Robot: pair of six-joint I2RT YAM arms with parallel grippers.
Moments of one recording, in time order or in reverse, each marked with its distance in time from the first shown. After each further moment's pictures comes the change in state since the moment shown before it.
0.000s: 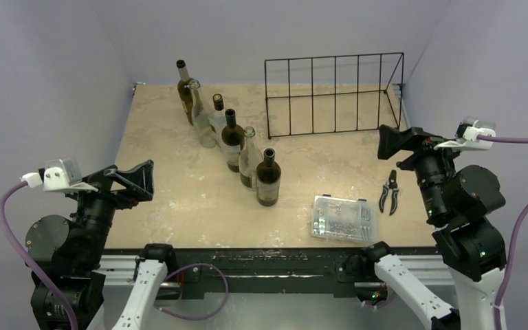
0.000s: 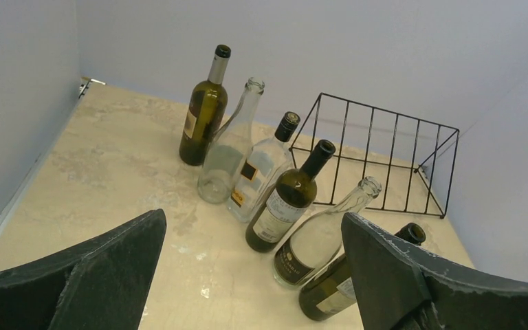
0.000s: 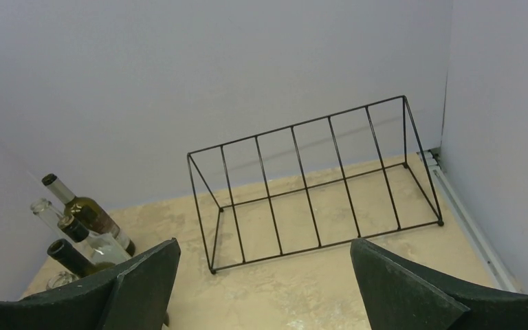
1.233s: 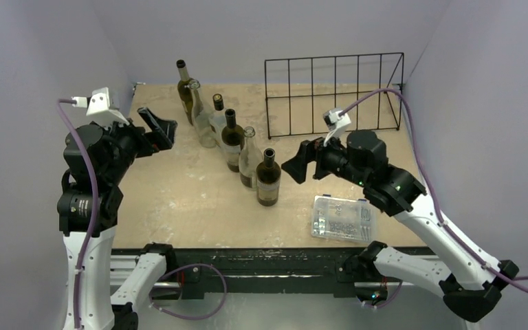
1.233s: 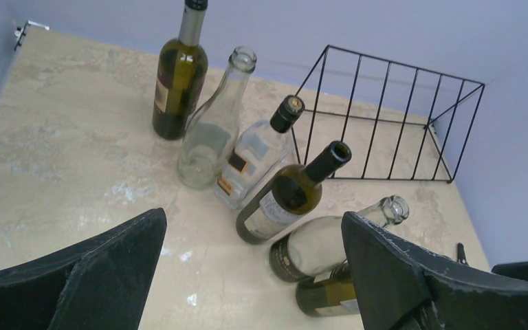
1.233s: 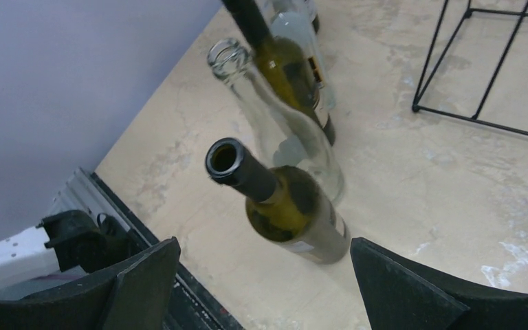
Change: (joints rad) left arm 0.000 0.347 -0.038 0.141 0.108 0.001; right arm 0.293 0.291 -0.223 0.128 -0.490 0.132
